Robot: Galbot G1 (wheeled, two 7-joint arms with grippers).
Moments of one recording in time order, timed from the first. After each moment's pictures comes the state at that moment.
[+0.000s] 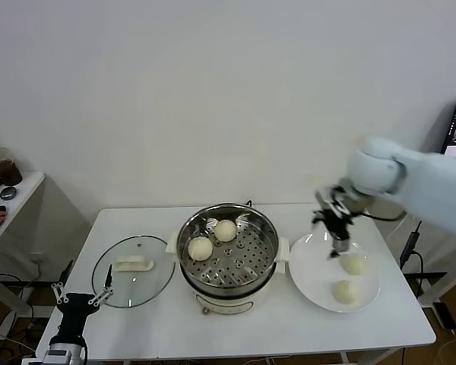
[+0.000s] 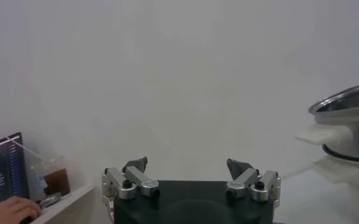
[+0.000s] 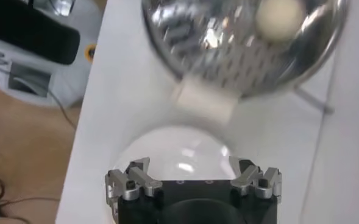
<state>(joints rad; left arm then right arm) 1.63 -1.22 -0.73 -1.88 -0.02 -0.33 -0.11 0.48 0.48 -1.17 1.66 0.09 -0.36 -1.26</state>
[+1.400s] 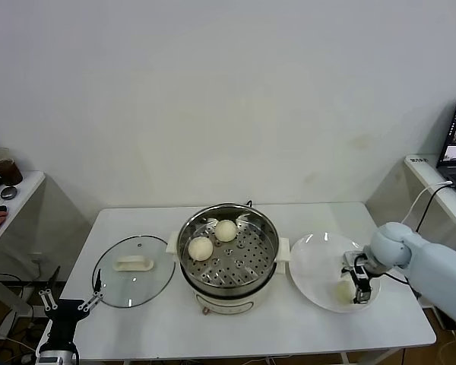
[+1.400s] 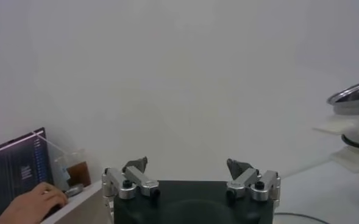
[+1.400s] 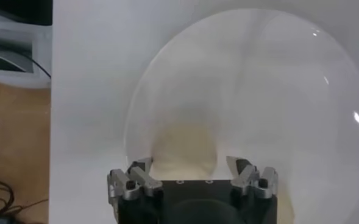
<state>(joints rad) 1.66 -1.25 -0.78 -1.89 -0.01 -0.34 -0.11 -0.27 0.57 -0.61 1.42 -0.24 -0.28 -1.15</state>
